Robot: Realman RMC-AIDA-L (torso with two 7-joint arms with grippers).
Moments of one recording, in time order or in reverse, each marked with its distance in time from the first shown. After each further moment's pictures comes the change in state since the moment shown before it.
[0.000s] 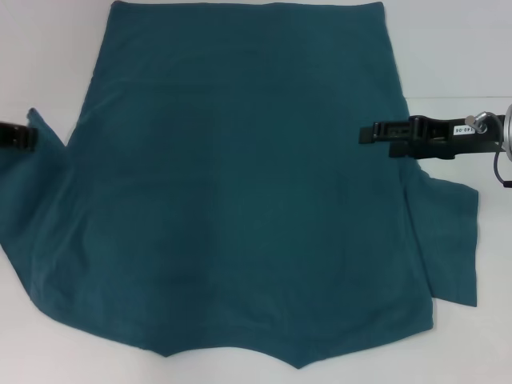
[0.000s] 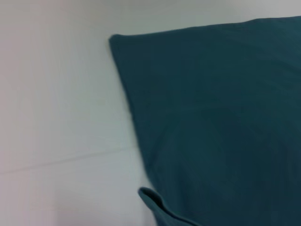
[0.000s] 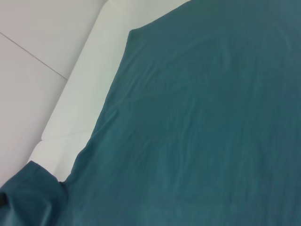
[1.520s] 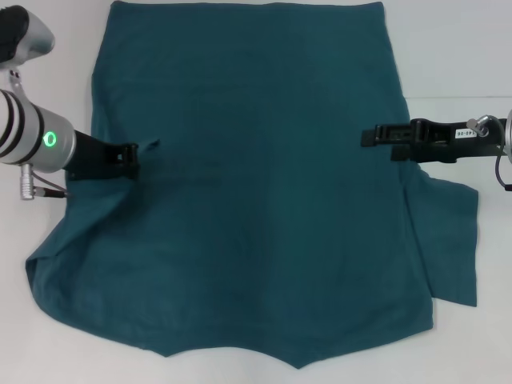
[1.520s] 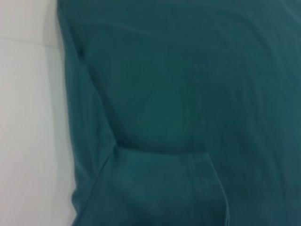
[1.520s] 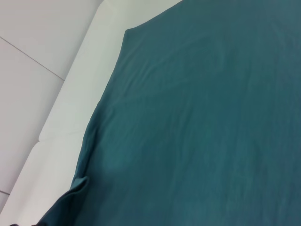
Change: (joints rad) left arm -0.146 -0.049 0.119 -0.127 0.061 0.119 -0.539; right arm -0.008 0.000 0.000 0.002 0.000 0.003 0.006
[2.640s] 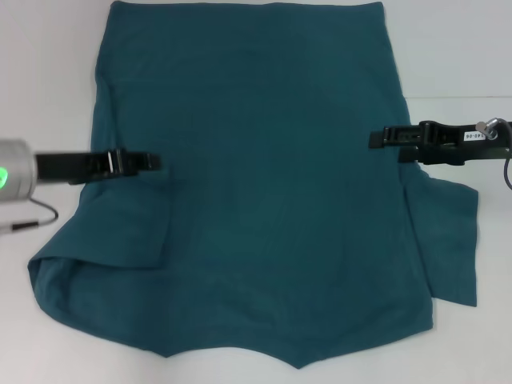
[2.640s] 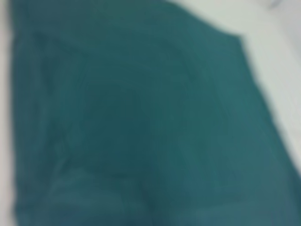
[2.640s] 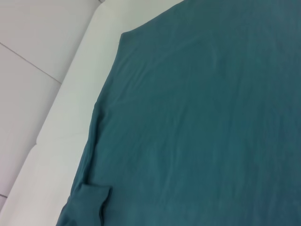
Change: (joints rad) left arm 0.176 0.014 -0.178 -0.038 -0.492 0.057 0.506; right arm -0.016 -0.006 0.013 -0.003 0.000 -0.009 -0.010
